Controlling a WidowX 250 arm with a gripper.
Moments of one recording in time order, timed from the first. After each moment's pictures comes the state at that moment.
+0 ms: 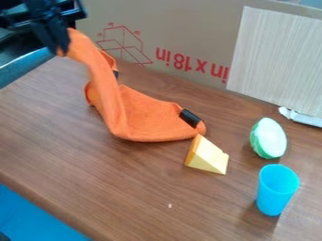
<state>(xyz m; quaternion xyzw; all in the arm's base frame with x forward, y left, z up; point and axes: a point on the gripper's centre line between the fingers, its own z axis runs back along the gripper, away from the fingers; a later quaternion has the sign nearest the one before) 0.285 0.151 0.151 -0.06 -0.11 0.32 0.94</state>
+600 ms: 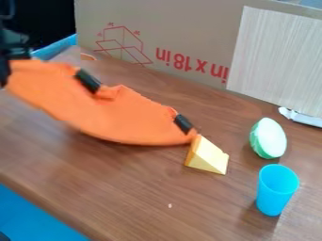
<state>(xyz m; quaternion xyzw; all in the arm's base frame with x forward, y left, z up) 0.211 0.195 0.125 0.08 -0.10 0.32 0.94</state>
